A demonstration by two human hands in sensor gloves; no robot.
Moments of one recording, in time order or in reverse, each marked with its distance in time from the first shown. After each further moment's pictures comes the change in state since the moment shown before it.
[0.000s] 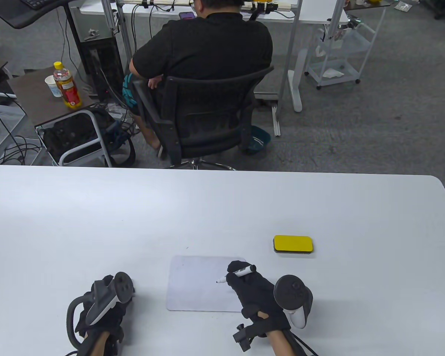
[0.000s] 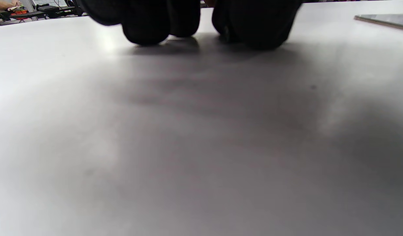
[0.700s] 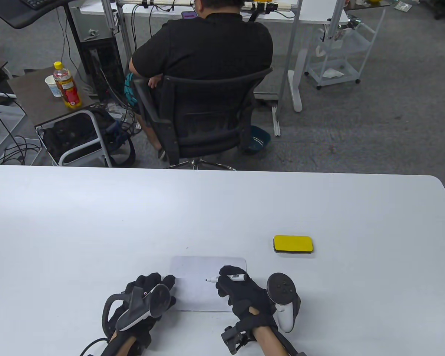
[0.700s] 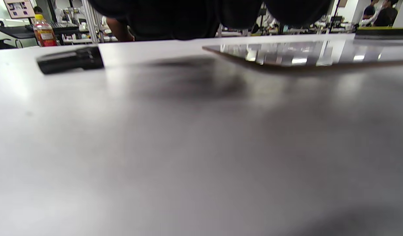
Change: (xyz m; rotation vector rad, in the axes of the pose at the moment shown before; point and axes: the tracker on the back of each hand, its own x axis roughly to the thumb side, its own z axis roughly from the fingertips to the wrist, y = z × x) left_hand 0.083 -0.002 0.025 0.133 -0.363 -0.072; right_hand -0.028 0.035 0.000 0.047 0.333 -0.182
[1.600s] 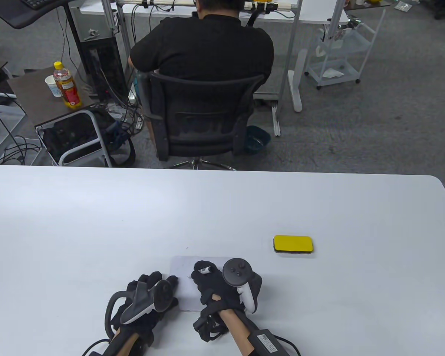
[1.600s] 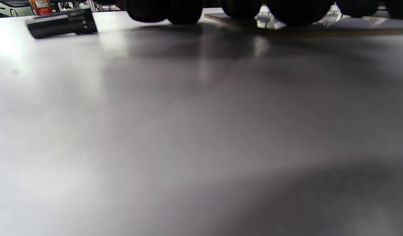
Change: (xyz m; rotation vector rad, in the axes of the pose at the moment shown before) left_hand 0.000 -0.007 -0.009 -0.102 0.015 0.016; right_hand 0.002 0.064 -0.049 0.018 0.088 0.312
